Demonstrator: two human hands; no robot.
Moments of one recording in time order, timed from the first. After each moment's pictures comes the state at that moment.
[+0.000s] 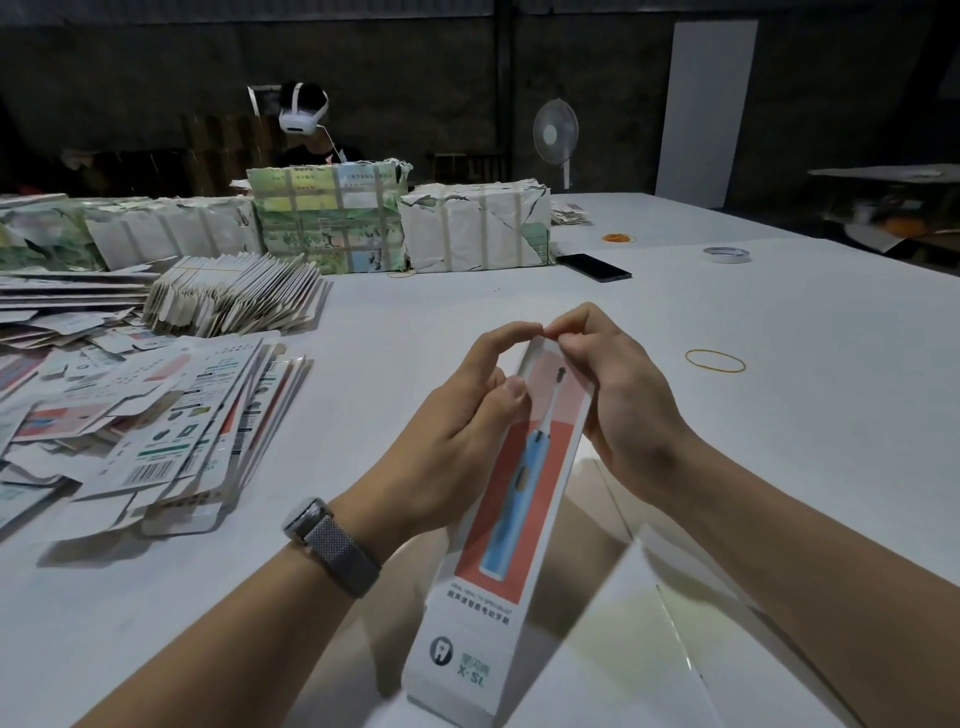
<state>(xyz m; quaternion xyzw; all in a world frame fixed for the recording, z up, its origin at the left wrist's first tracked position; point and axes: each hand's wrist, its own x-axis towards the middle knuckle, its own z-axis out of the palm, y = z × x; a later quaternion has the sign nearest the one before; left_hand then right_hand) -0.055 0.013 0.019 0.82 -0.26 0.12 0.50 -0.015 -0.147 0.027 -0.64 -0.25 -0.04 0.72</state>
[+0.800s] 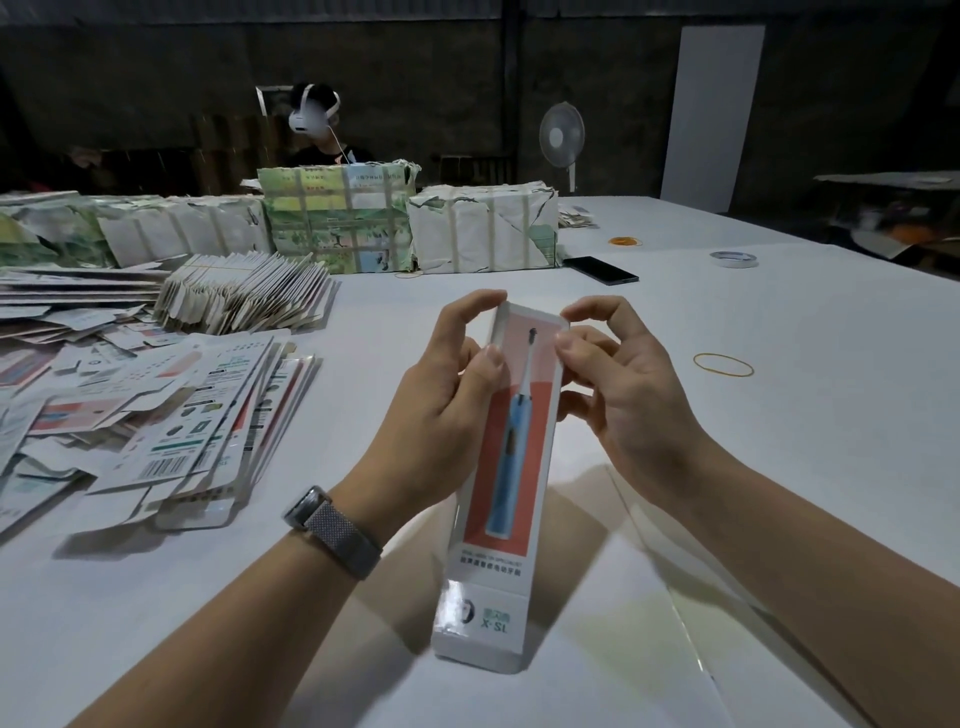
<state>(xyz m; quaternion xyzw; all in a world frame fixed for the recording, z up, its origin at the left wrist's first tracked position) -0.048 0.023 0.022 0.80 -0.21 0.22 0.51 -0.017 -0.146 0.026 -0.62 -0.26 -0.05 0.74</state>
